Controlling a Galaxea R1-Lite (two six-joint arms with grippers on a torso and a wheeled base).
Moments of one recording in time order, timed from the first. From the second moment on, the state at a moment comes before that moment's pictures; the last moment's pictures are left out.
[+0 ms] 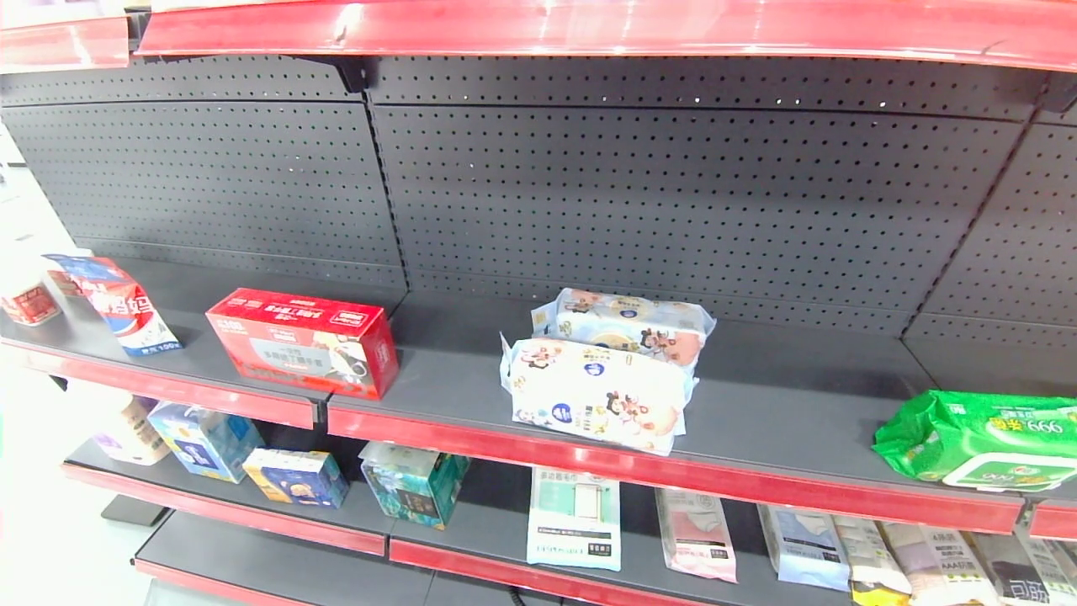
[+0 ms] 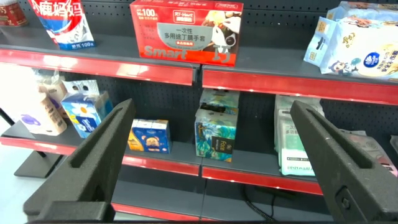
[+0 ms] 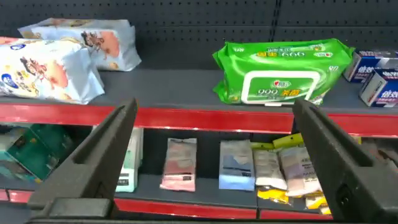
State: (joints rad) left arm -0.01 0.00 0.00 0.00 -0.01 0.00; right arm 0.00 0.00 -0.01 -0.06 -0.07 -0.09
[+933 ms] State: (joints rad) left arm -0.01 0.00 0.00 0.00 -0.01 0.00; right arm 0.00 0.00 0.00 0.00 -0.02 -0.01
